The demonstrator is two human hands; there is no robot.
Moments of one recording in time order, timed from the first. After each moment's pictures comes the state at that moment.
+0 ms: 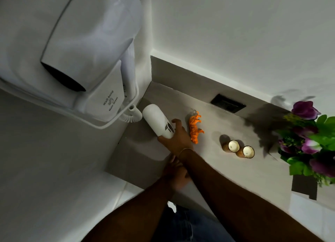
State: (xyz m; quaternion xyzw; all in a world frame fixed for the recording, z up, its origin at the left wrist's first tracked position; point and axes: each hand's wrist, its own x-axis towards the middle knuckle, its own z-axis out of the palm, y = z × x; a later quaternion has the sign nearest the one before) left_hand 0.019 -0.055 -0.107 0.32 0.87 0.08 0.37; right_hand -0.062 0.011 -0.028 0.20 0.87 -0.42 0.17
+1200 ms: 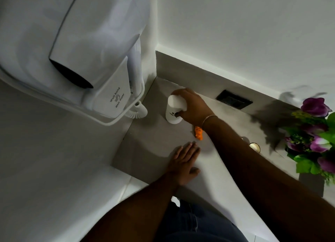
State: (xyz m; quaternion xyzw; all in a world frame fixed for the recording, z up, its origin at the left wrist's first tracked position) left_hand 0.027 -0.060 -0.107 0.33 0.90 0.14 0.27; right_hand -0.137 0.059 0.054 -0.03 0.93 -0.36 0.13
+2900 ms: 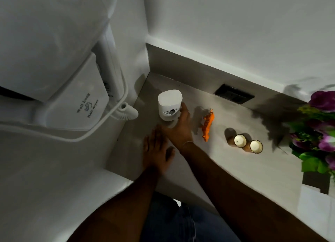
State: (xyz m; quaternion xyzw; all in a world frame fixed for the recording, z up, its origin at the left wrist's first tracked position) left_hand -0.013 -0.115 -0.109 0.13 0.96 0.10 0.22; right_hand -0.080 0.009 -0.051 0.22 0.81 -0.54 0.05
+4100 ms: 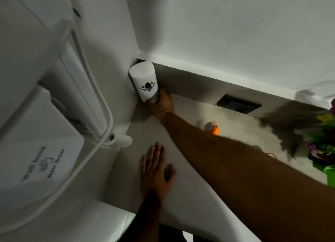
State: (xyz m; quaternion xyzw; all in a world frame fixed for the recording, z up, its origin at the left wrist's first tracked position) left_hand -0.020 -0.124 -0.141 0.11 0.98 0.15 0.08; right_hand -0.251 -0.011 -0.079 0.22 0.81 -0.54 0.05
